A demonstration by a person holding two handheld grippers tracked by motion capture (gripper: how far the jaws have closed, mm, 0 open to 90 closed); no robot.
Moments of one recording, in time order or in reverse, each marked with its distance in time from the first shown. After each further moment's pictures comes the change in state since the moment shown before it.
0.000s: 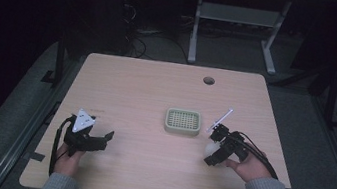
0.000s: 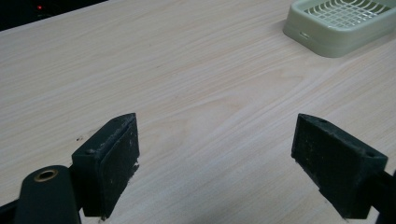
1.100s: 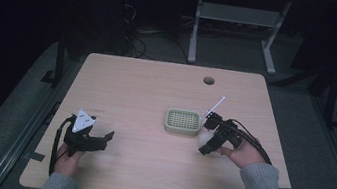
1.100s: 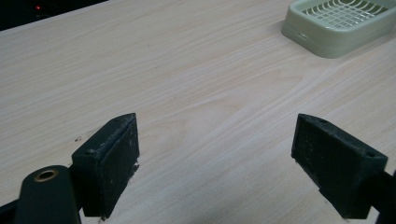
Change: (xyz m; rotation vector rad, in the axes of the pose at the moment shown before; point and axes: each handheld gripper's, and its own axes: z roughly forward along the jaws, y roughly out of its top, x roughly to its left) left arm 0.000 0.000 -0.001 -0.002 -0.004 -0.007; right arm -0.006 0.035 -0.008 0.007 0.006 -0.040
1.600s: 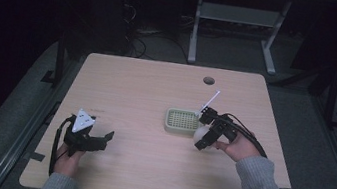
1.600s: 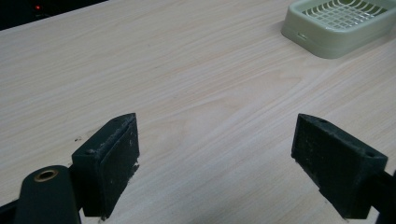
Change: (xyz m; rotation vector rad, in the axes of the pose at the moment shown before) left arm 0.000 0.000 0.000 -0.001 -0.002 0.000; right arm -0.001 0.019 -0.002 0.000 0.011 -0.012
